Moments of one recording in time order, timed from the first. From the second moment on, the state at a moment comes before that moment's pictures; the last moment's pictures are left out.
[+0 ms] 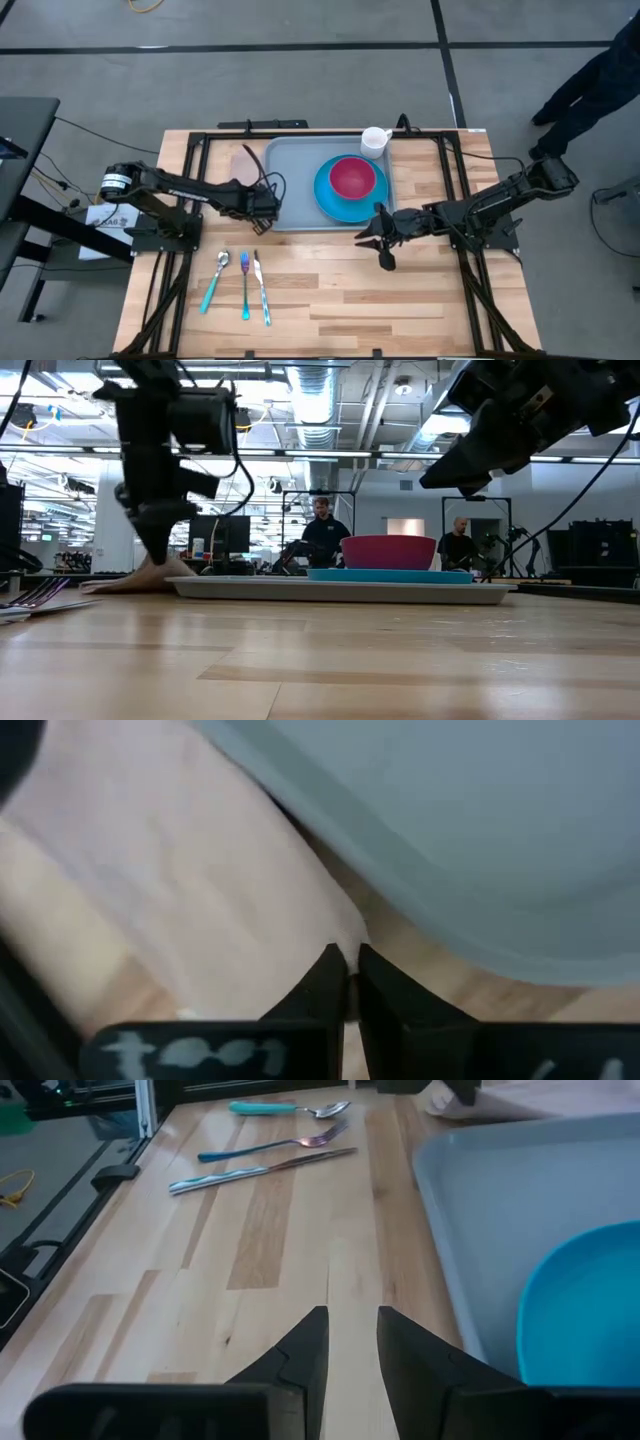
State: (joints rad) left arm 0.05 1.49 0.83 -0.87 -0.40 -0.67; right arm 0.23 1.27 0.50 0.27 0.08 0.16
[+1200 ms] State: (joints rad) left arm 0.11 1.77 1.00 -0.43 -0.15 -0.35; right arm 0.21 1.27 0.54 0.30 0.07 0.10
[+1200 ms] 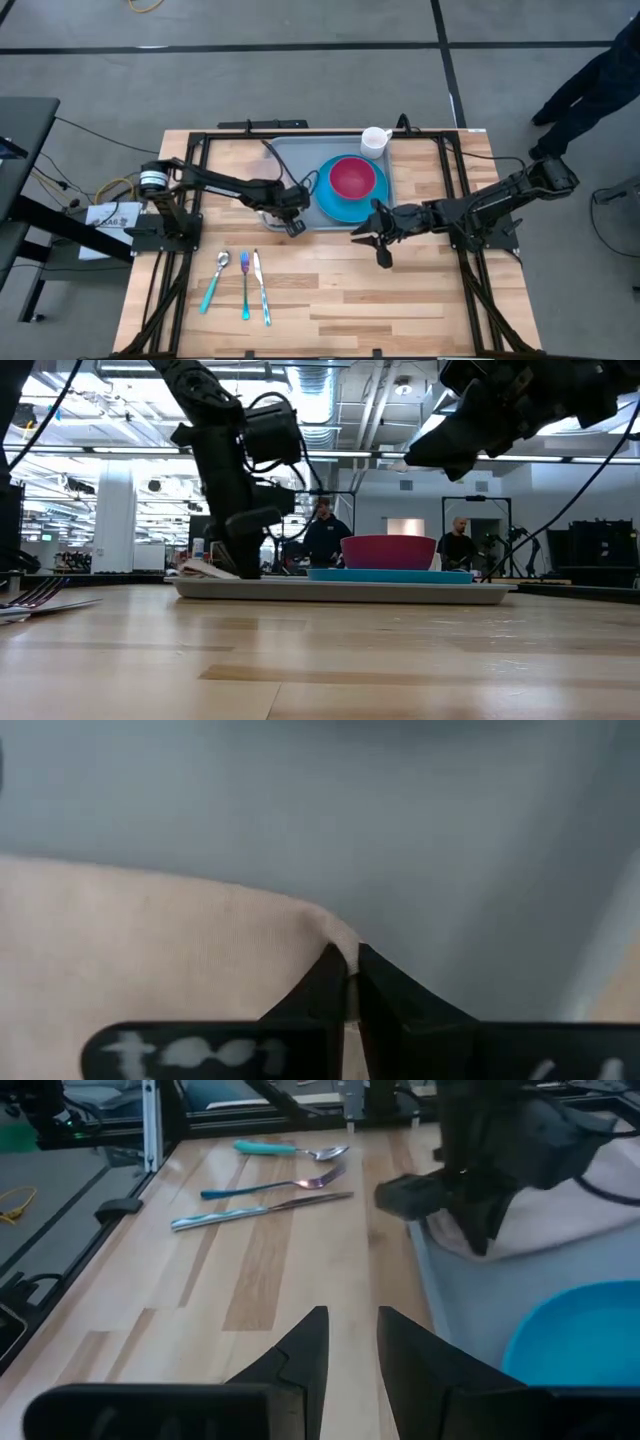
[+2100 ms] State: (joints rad) left arm 0.09 1.79 1.08 -0.46 -0.15 -0.25; right arm 0.17 1.27 0.54 0.26 0.03 0.11
